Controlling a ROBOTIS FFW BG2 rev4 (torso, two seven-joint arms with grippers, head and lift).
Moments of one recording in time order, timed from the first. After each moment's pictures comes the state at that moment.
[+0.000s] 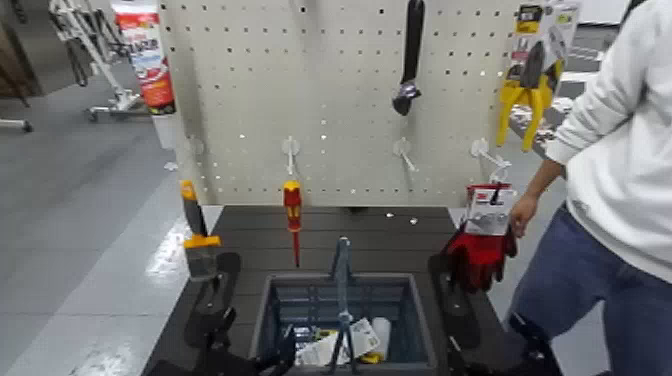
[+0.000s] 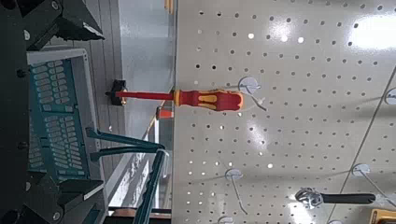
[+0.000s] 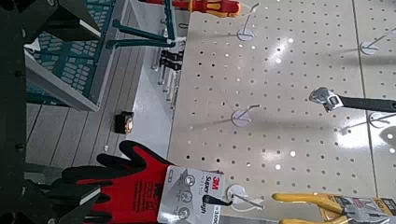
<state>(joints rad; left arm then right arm) 0.28 0.00 -0.08 -1.62 0.08 -0.35 -0.31 0.43 -0.18 0.02 -1.85 -0.05 -0.25 0.21</state>
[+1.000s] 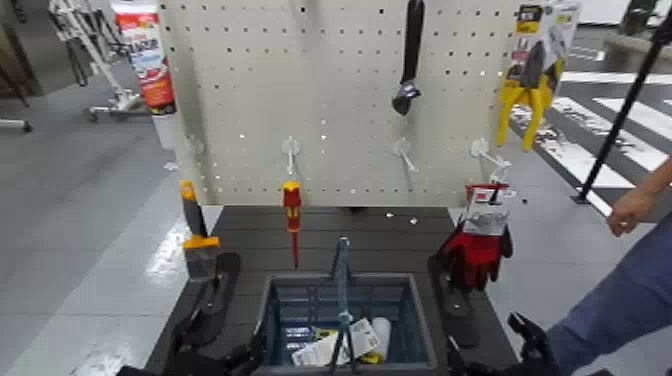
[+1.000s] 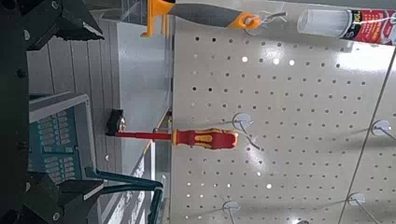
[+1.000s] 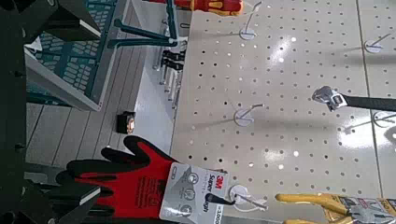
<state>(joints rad) 0.29 0.00 0.00 -1.62 0.09 -0.37 -0.30 0.42 -0.17 0.02 -1.85 -0.05 -0.24 0.21</state>
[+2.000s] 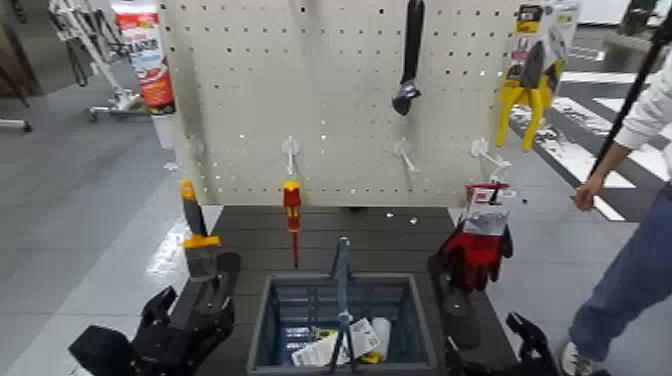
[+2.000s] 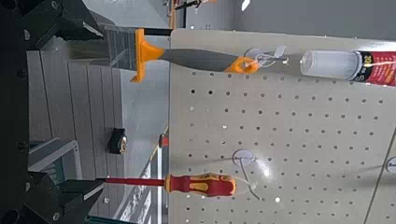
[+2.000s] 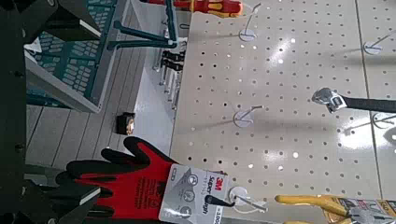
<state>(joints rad) 0.20 0.00 0.13 -1.63 0.12 -0.23 -0.40 0.42 -0.18 0.03 -1.85 -0.05 -0.24 0.20</state>
